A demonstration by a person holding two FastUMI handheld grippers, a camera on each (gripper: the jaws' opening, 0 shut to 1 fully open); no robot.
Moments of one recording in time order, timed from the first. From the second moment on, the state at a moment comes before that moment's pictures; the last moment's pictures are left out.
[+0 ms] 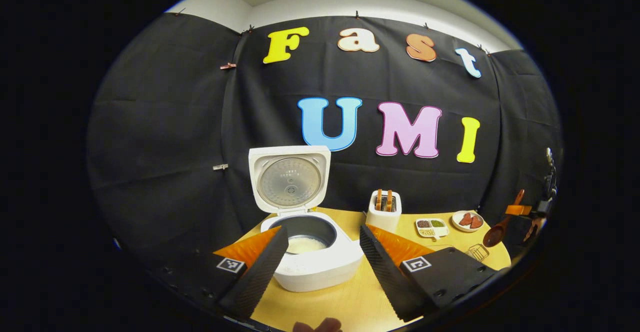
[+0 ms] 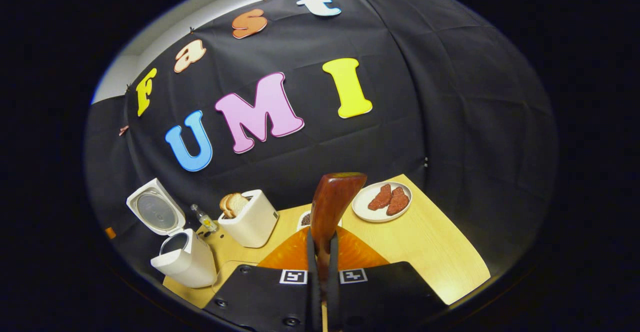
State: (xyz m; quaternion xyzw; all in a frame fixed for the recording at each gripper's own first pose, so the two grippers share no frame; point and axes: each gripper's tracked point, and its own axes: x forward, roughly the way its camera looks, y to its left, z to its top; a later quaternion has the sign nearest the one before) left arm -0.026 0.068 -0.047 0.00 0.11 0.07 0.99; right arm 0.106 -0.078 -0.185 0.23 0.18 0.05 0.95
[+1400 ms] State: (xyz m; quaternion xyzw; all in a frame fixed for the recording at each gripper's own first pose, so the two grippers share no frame) left arm -0.003 0.158 -0.085 0.01 0.16 0.00 0.99; right arm 0.125 0.141 -0.314 0.03 0.22 0.02 0.98
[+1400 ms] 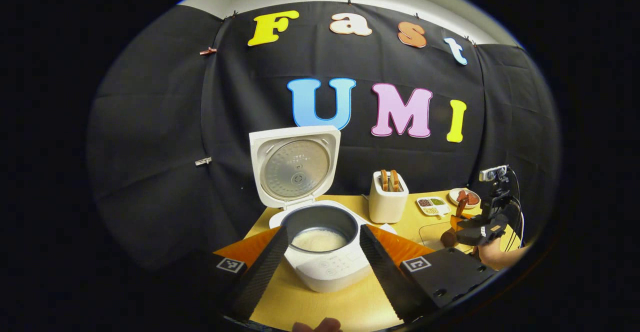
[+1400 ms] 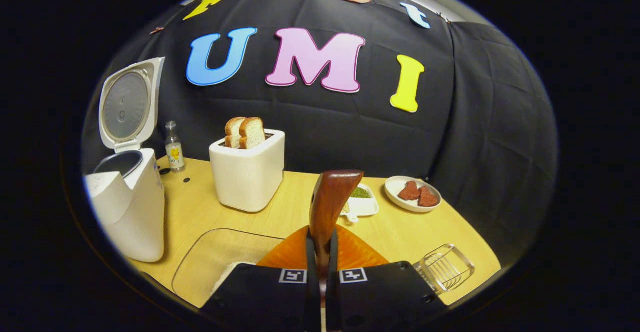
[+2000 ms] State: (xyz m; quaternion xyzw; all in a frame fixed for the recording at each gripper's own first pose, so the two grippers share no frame) left arm -0.001 0.158 -0.079 -0.01 0.14 -0.01 0.99; right arm 0.098 0.138 -0.326 0.41 0.28 -0.04 0.86
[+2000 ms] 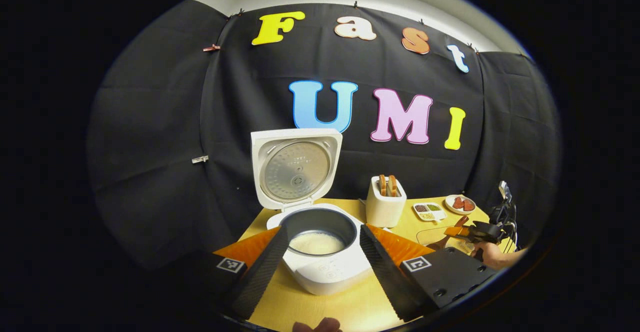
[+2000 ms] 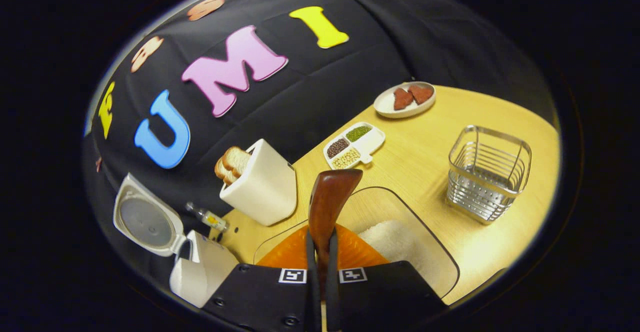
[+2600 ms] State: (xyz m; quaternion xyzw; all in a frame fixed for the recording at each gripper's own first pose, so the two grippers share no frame) left arm -0.009 0.150 -0.070 -0.01 0.12 -0.02 0.99; right arm 0.086 0.074 -0.287 0.55 0.26 -0.06 0.79
